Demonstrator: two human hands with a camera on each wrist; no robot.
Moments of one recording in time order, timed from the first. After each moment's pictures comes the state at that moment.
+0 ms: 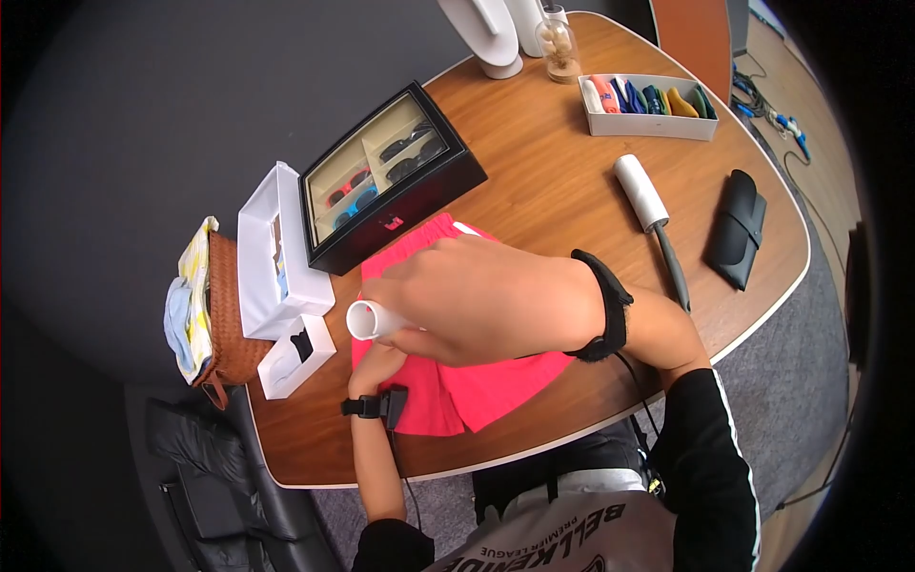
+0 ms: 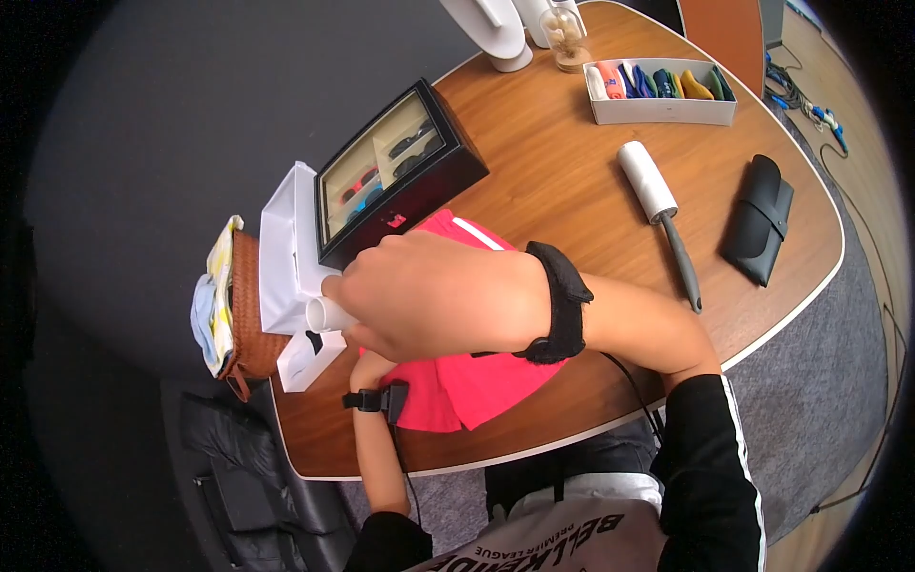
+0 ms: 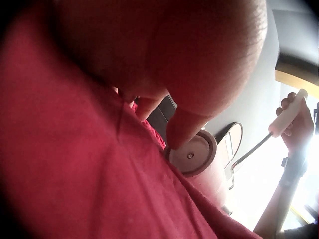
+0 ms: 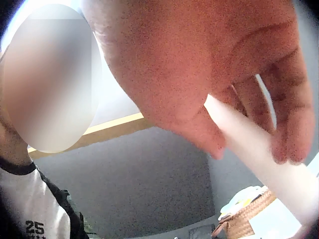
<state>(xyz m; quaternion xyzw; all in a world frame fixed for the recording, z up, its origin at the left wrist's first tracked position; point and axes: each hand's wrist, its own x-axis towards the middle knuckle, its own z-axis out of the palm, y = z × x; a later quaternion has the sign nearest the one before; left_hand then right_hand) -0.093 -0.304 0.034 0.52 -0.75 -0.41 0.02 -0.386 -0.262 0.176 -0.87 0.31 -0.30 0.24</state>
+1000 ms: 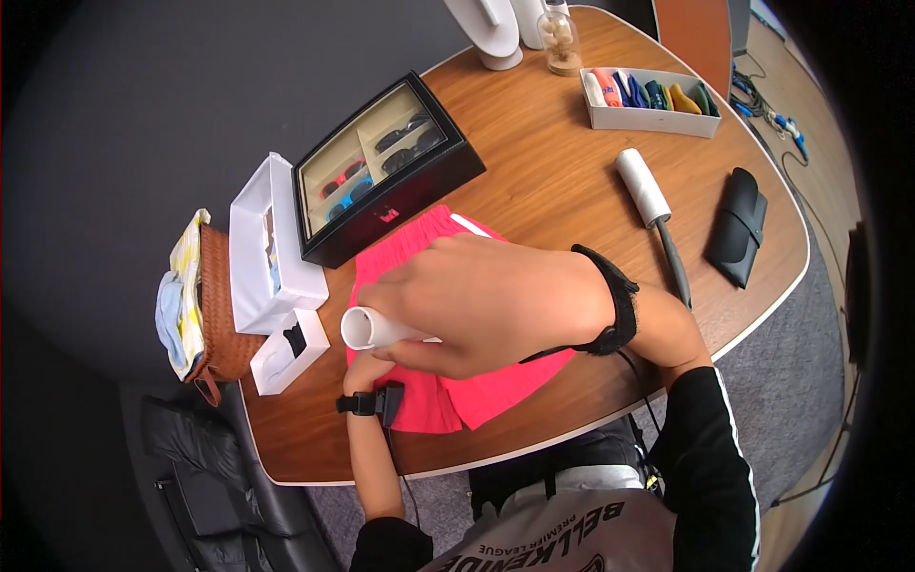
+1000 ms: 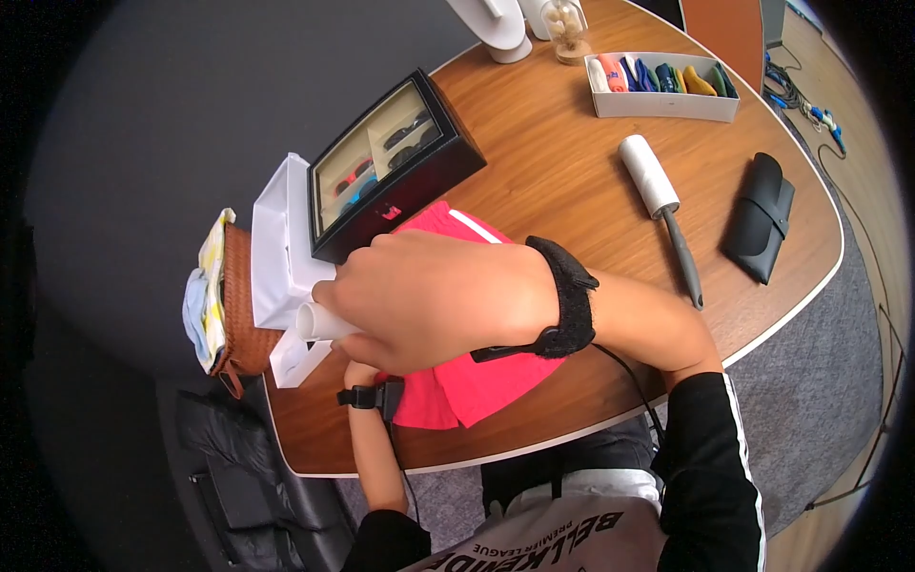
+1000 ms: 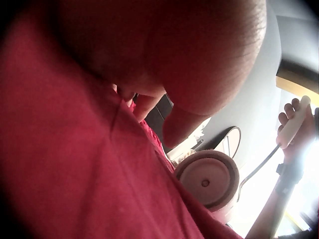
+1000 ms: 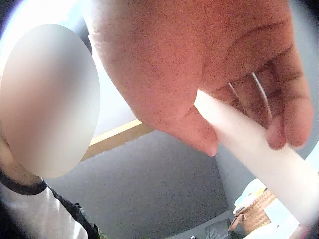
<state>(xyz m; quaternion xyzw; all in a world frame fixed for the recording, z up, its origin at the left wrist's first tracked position) -0.078 -0.302 0.017 0.52 -0.75 -0.41 0.03 -0.384 -0.264 0.173 -0.88 0.27 -0.30 0.25</state>
